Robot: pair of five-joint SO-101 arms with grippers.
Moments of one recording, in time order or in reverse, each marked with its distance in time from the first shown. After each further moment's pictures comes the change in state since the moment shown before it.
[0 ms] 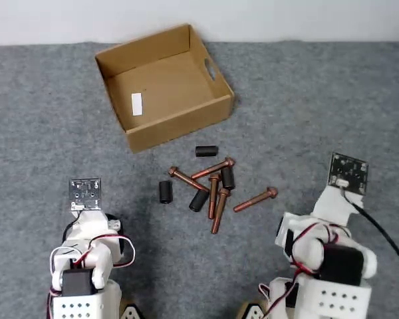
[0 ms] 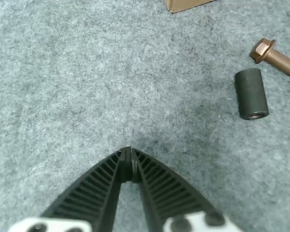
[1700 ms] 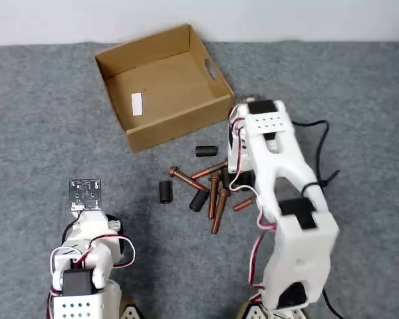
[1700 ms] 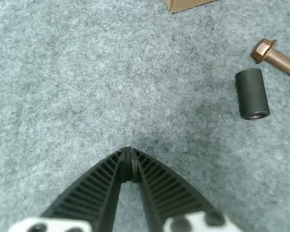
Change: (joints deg) left arm -0.1 0.0 1.7 0.0 0.0; right arm -18.4 92.9 -58.3 -5.4 0.4
